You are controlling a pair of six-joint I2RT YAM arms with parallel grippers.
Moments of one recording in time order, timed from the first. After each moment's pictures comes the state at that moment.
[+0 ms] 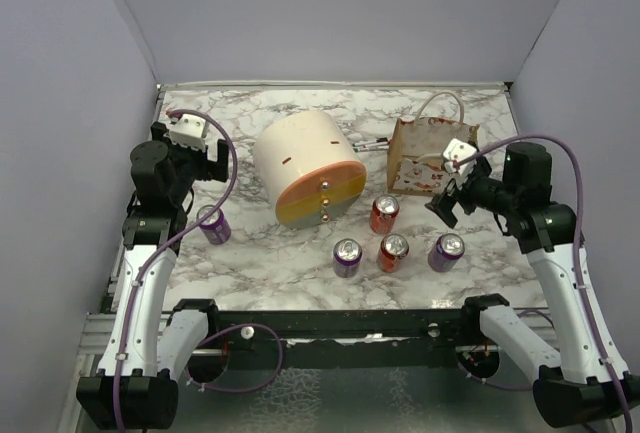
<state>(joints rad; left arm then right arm) 0.00 0.84 0.90 -0.23 0.18 0.18 0.12 0.85 1.05 -0.74 -0.54 -0.65</state>
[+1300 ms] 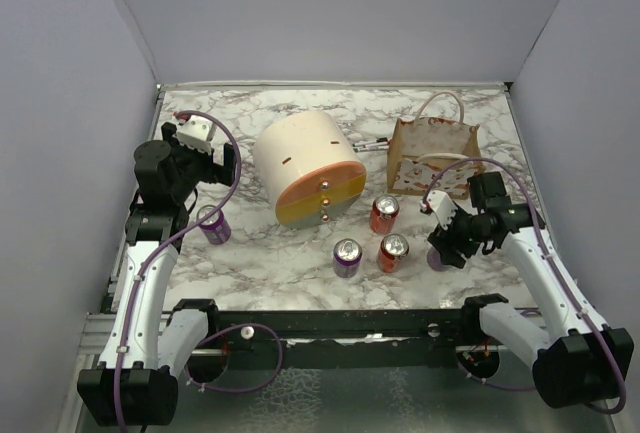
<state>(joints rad) 0.00 0.87 0.87 -0.22 0.31 0.18 0.12 0.96 0.75 -1.02 -0.29 -0.81</state>
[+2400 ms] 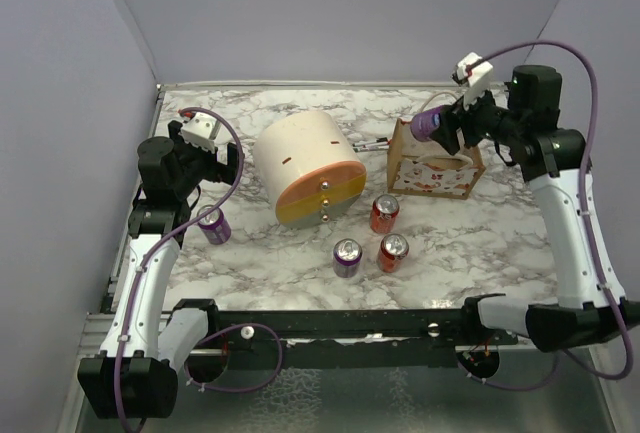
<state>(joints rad) 0.00 0.91 0.86 -0.19 0.37 0.16 0.12 1.21 1.56 -0.84 -0.45 -0.43</state>
